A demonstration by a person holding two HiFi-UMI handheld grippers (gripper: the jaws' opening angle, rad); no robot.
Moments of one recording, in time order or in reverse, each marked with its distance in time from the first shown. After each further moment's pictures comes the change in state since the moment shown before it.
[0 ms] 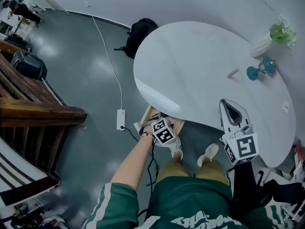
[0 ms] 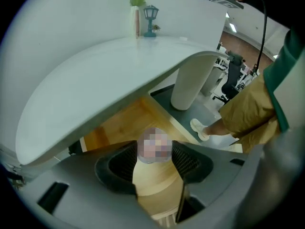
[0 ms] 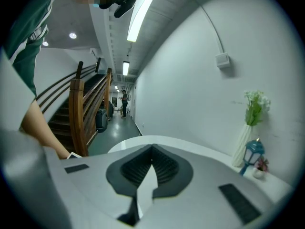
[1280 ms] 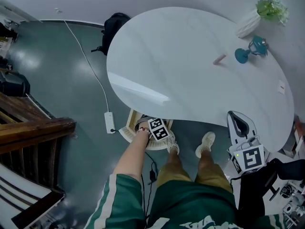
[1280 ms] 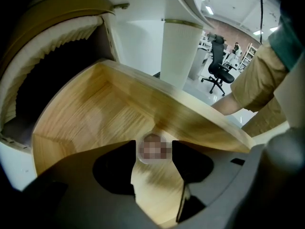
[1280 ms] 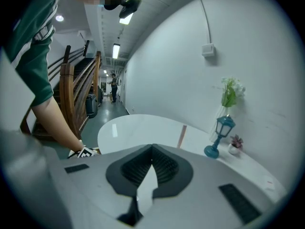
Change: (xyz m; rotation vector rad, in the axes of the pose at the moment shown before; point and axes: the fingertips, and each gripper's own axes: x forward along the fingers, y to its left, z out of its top) left arm 0.114 -0.016 -0.008 0.256 0.057 -0.076; right arm -0.063 -0.037 -0.085 0.012 0.196 -0.133
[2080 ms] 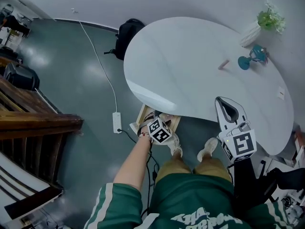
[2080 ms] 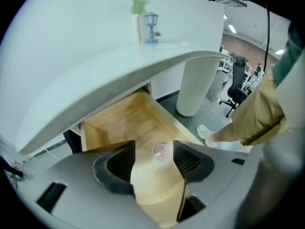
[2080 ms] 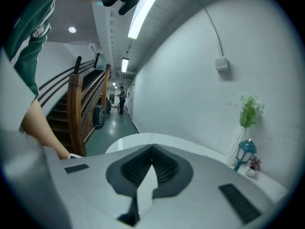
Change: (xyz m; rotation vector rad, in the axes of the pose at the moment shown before) left arm -0.100 0.014 0.005 -0.269 -0.143 0.164; right arm 0.023 0.045 0.081 -0.032 -0.171 0.083
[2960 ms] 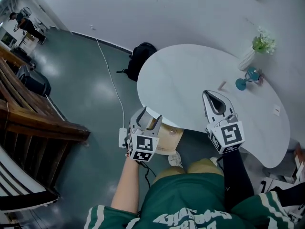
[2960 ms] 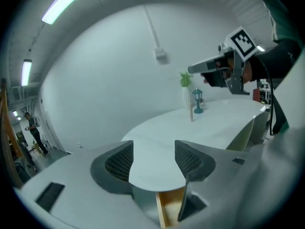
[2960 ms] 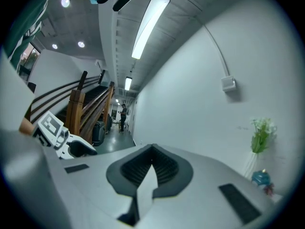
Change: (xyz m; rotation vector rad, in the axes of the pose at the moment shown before) left arm -0.273 0.099 0.092 -0.247 -0.510 0.516; right arm 0.022 0.014 0.107 -0.006 -0.235 0.020
